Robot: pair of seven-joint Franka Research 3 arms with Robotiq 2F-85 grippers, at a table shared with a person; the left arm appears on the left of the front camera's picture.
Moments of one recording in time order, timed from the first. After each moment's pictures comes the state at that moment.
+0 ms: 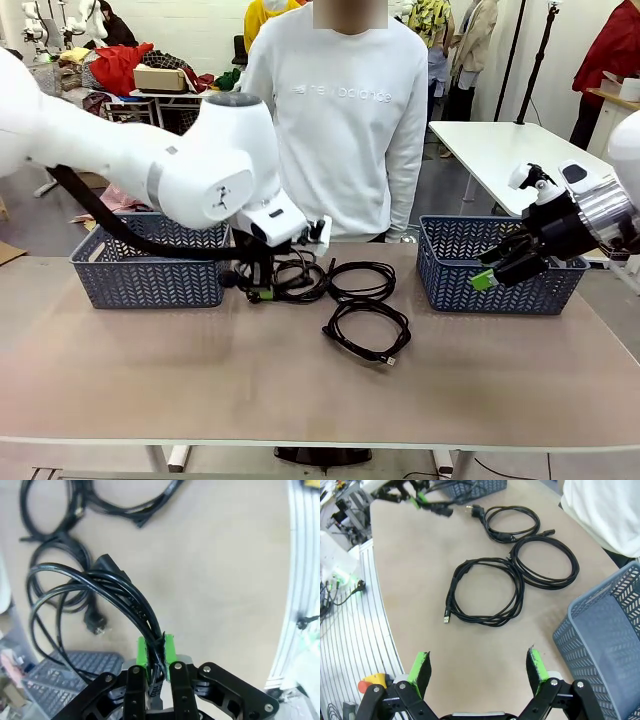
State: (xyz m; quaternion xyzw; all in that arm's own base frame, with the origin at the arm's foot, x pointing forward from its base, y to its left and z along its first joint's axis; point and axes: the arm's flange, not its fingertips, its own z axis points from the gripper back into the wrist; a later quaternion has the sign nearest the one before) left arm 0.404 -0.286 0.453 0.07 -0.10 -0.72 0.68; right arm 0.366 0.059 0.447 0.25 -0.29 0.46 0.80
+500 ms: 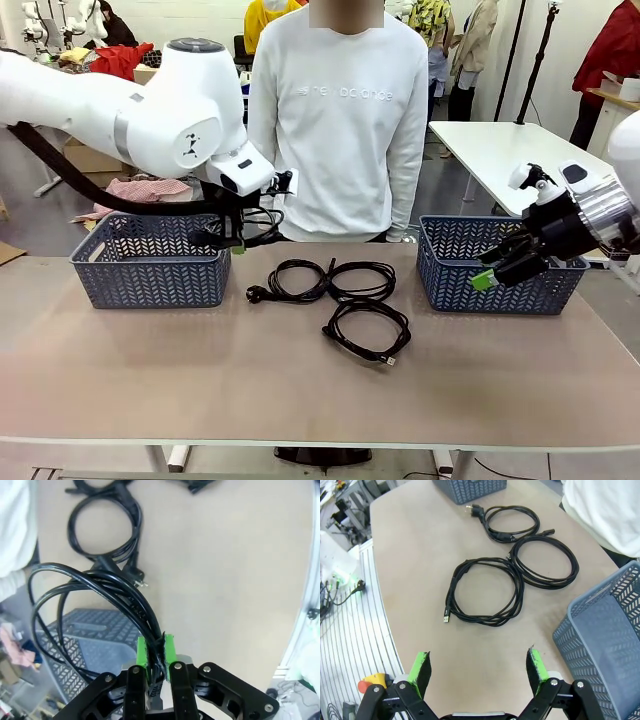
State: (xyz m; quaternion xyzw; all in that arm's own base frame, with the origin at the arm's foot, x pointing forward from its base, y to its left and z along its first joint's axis) left arm 0.447 -0.235 0.499 0.09 -0.11 -0.68 0.72; right arm 0.366 0.058 0.447 0.25 -0.29 0.46 0.80
